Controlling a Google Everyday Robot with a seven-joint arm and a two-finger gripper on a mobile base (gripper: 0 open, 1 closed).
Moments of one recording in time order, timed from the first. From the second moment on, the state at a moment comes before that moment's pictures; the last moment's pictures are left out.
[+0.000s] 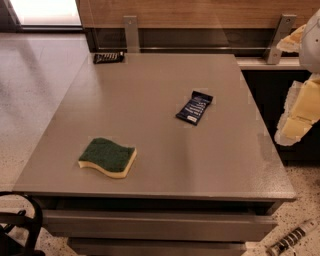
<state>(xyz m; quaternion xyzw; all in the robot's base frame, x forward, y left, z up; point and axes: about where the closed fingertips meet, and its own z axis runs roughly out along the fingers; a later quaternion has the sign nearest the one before) 0.438 -0.211 0.996 -0.60 0.77 -0.06 0.19</state>
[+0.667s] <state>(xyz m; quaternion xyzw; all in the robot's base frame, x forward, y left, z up) 0.439 -0.204 0.991 -0.60 0.77 -0.04 0.21</state>
